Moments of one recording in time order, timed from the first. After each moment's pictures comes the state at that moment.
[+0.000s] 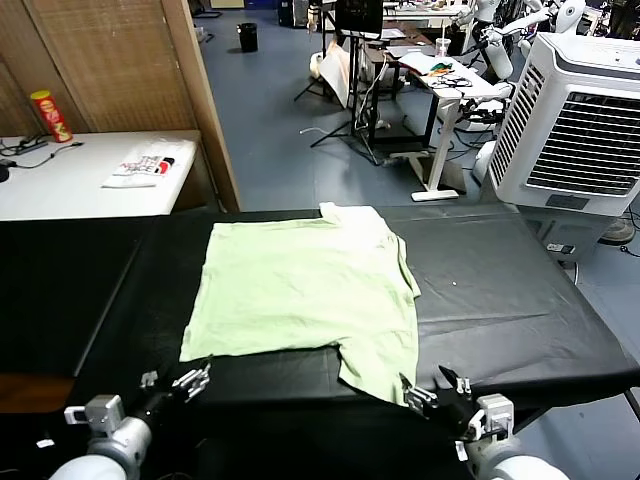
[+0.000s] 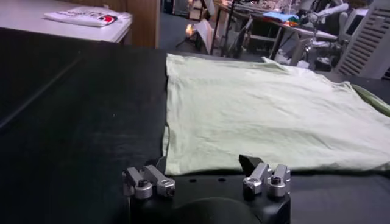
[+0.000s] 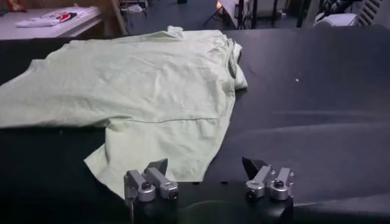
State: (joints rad) left arm 1.69 -1.08 -0.67 -2.15 -0.69 0.41 -0.13; right arm -1.64 1.27 0.52 2.27 0.33 -0.67 0.02
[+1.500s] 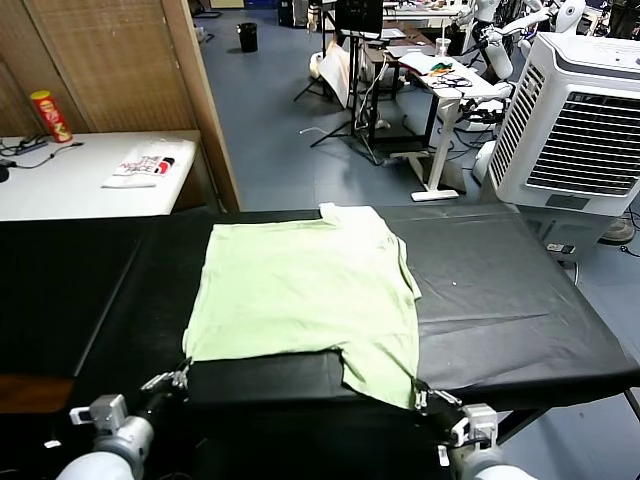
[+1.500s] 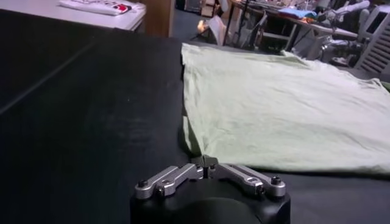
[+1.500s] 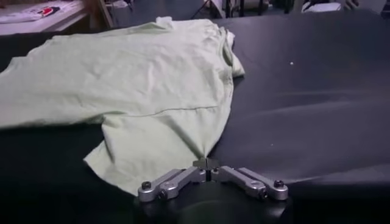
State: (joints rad) left arm 1.70 -1.11 -0.66 -2.12 -0.67 0.40 -0.17; right arm -1.77 1.30 0.54 2.40 0.30 -0.65 0.08
